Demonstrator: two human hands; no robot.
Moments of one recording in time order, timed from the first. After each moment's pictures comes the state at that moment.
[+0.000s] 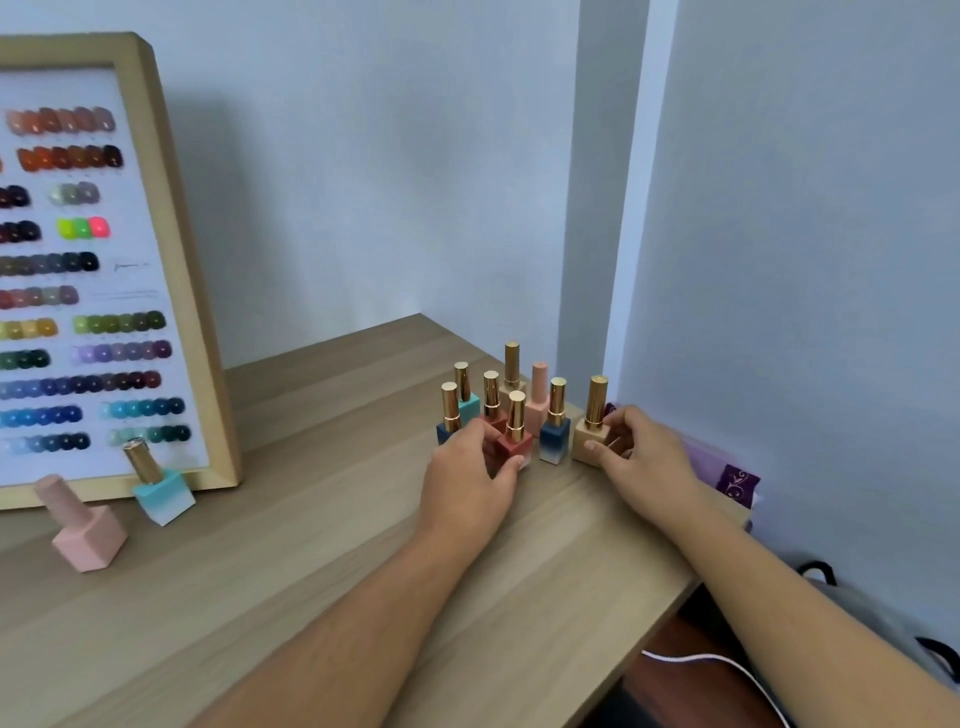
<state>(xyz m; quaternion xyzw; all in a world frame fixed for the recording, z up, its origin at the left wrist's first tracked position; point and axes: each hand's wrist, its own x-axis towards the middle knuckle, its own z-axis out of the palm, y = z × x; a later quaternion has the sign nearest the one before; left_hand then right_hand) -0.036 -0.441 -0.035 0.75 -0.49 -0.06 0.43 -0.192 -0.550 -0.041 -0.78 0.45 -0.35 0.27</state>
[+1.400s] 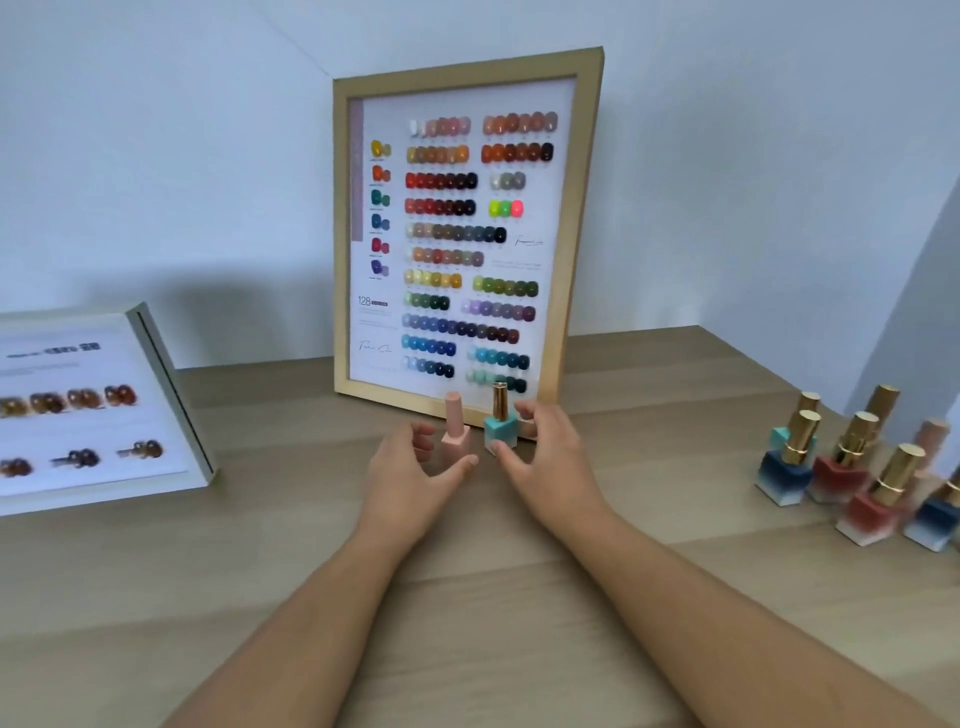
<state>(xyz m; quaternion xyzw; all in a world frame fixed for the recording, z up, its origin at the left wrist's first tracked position) 0.164 -0.207 -0.038 0.84 -0.22 0.06 0.49 0.088 -0.349 -0.034 -0.86 0.14 -0.34 0.37</state>
